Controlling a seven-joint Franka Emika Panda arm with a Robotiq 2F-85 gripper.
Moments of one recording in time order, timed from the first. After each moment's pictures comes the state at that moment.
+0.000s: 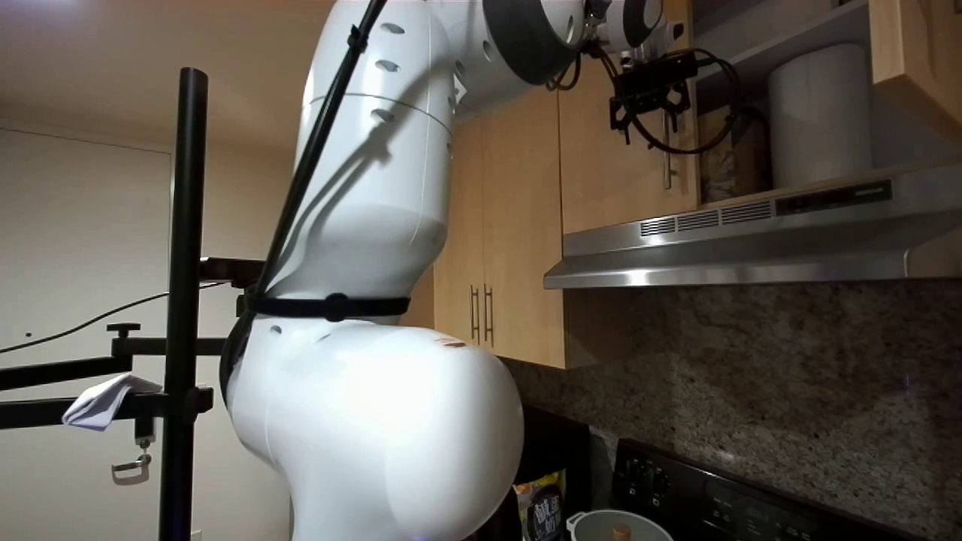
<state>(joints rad) 0.21 0.12 -0.03 -1.10 0.23 2.08 -0.42</state>
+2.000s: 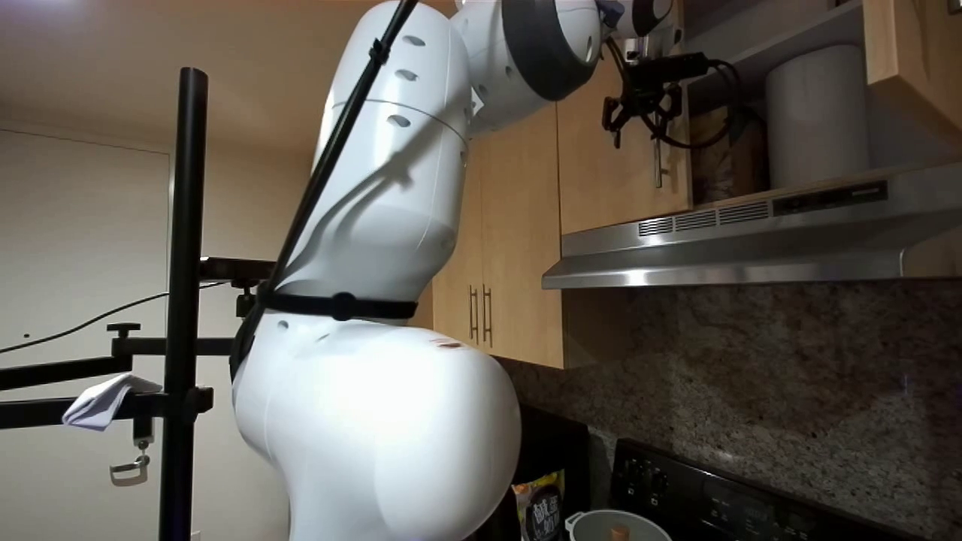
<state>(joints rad) 0.17 0.18 -0.02 -0.95 0.36 1.83 -0.66</state>
